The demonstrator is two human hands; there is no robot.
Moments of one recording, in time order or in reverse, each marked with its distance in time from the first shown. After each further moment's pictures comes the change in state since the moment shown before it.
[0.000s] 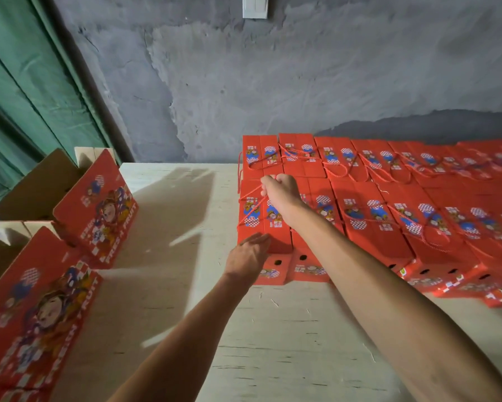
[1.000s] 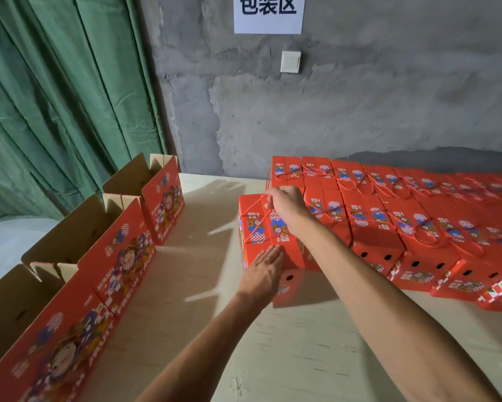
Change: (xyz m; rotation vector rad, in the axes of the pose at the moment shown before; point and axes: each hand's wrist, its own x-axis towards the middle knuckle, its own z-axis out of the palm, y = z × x) left_hand -0.187 0.071 -0.049 0.036 0.131 0.011; right_hand -0.187 -0.045 0.004 0.033 -0.073 -0.120
